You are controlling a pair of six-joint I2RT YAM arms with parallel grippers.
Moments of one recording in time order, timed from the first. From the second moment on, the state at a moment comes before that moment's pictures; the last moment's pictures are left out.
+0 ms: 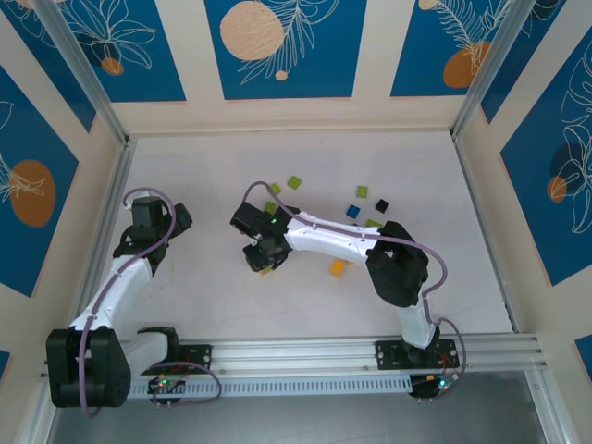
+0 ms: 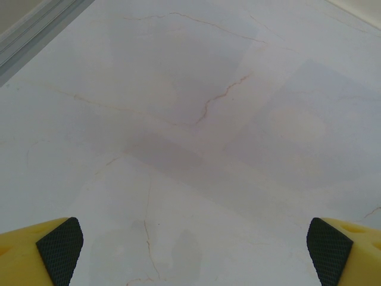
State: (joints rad) left arm 0.01 1.09 0.65 -0.27 -0.20 -0.47; right arm 1.03 1.99 1.60 -0.88 0.01 0.41
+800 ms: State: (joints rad) left arm 0.01 1.09 0.65 -0.28 -0.20 -0.47; right arm 1.01 1.95 1.60 -0.89 -0.06 0.24
